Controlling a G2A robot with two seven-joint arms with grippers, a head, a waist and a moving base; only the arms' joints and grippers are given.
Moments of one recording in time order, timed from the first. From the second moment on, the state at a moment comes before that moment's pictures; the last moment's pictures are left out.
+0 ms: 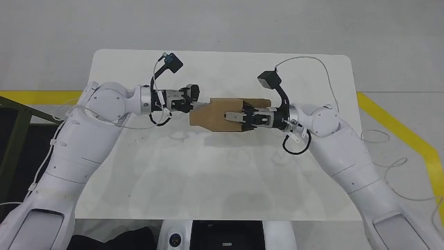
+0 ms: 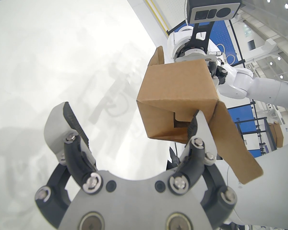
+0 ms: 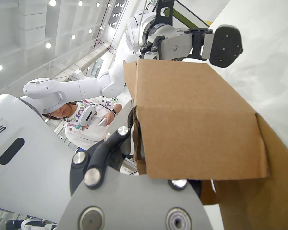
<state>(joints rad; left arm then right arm) 0.78 -1.00 -1.06 -1.38 -0.04 -0.55 -1.05 -0.80 -1.19 0.91 -1.24 0.46 -0.73 1.08</state>
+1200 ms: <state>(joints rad) 0.81 -0.99 -1.07 -1.45 0.10 -0.58 -0.98 -0.85 -1.15 1.02 -1.22 0.29 -0.70 1.00</state>
